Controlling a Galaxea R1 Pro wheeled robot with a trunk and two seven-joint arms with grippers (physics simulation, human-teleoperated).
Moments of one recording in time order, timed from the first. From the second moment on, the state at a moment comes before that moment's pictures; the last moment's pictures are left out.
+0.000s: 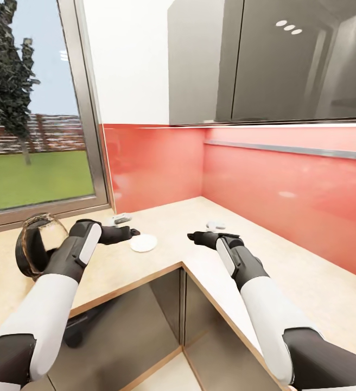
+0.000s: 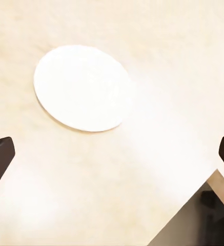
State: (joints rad) left arm -0.95 0.04 0.02 -0.91 0.31 0.97 -0.07; right arm -0.96 0.17 -0.01 -0.67 -0.10 0.52 0.10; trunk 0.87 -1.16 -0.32
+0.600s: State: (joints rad) left arm -0.95 0.04 0.02 -0.91 0.31 0.96 -0.08; right arm -0.96 0.17 -0.01 -0.66 -0.10 0.52 0.10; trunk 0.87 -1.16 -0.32
